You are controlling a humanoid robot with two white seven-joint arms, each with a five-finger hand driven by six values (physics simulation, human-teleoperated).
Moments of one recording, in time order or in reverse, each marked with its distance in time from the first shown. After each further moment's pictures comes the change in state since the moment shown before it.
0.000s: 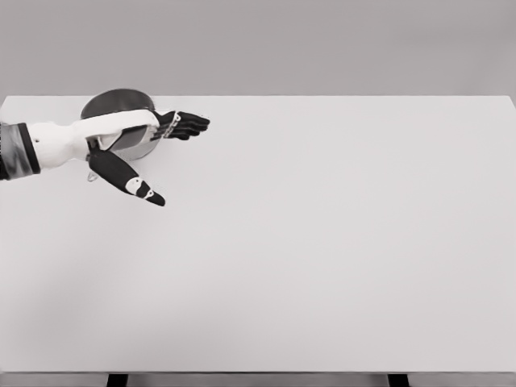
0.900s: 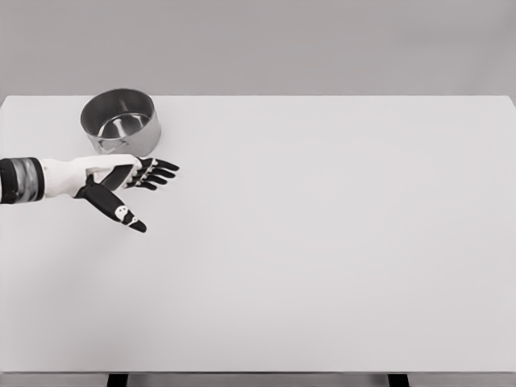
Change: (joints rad) left arm -0.003 0.013 -0.139 0.152 -0.003 0.204 0.000; right arm 0.000 0.000 0.000 0.000 0.000 0.000 0.000
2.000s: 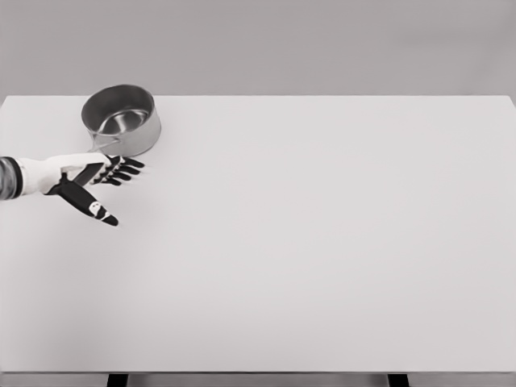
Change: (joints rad) left arm 0.015 0.019 0.015 0.107 -0.138 -0.008 0.000; right arm 0.000 0.000 0.000 0.000 0.000 0.000 0.000
